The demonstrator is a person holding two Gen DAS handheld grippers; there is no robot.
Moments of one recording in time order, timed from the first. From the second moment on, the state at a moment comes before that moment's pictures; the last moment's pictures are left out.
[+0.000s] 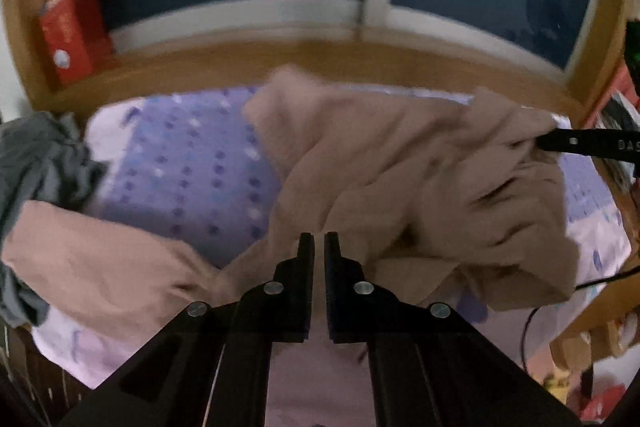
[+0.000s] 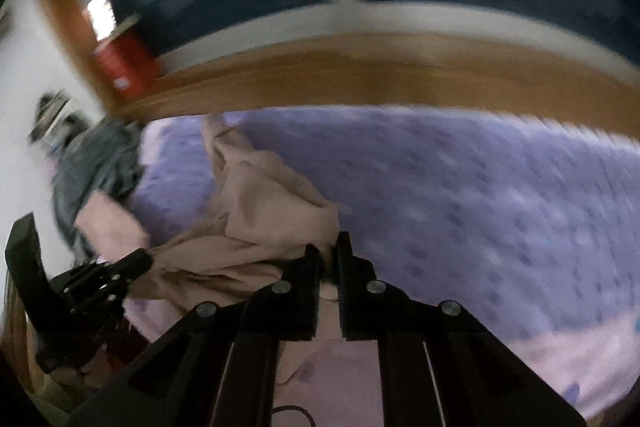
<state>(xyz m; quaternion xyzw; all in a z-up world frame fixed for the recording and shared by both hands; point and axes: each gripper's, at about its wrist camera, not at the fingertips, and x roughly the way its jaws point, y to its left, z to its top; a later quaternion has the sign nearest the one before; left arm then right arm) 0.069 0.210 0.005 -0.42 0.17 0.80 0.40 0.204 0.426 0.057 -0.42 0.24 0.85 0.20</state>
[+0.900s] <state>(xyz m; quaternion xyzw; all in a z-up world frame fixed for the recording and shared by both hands) 0.021 0.131 -0.046 -0.54 0.09 0.76 0.35 0.084 0.365 0.032 -0.52 0.03 0.84 0.11</state>
